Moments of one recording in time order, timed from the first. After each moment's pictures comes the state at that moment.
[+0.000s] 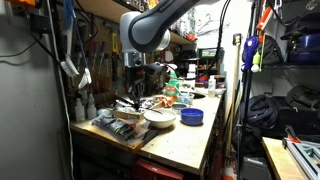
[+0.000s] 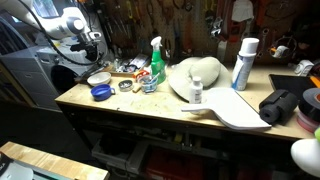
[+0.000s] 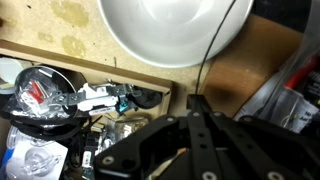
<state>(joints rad) 0.10 0.38 0.03 -1.79 -0.17 2.25 -0.02</state>
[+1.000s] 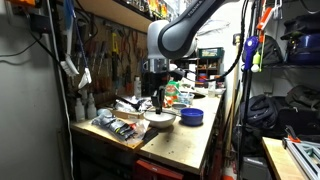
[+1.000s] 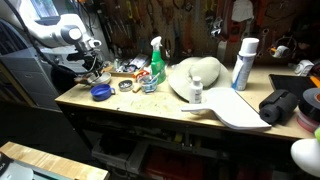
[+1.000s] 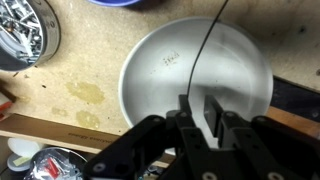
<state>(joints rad) 0.03 0.20 0.02 -2.15 -0.11 2.42 -0.11</state>
